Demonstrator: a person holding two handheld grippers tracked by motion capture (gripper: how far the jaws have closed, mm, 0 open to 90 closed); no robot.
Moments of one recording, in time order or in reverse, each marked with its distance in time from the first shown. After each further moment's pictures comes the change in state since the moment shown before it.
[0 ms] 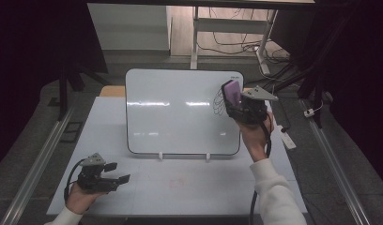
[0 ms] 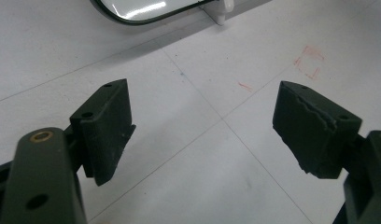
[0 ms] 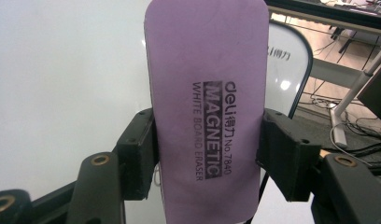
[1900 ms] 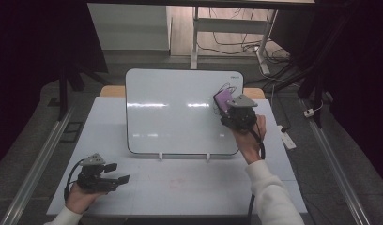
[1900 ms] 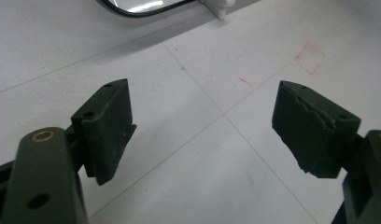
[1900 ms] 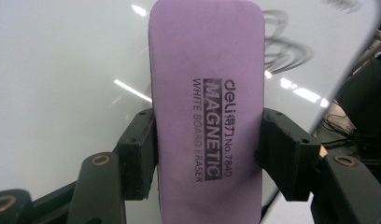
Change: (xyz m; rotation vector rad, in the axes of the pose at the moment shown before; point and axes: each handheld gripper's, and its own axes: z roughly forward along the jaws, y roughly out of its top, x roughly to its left) left arm 0.003 -0.002 0.002 0.011 -0.017 -0.011; right arm 0.025 -0.028 0.025 0.112 -0.055 -0.179
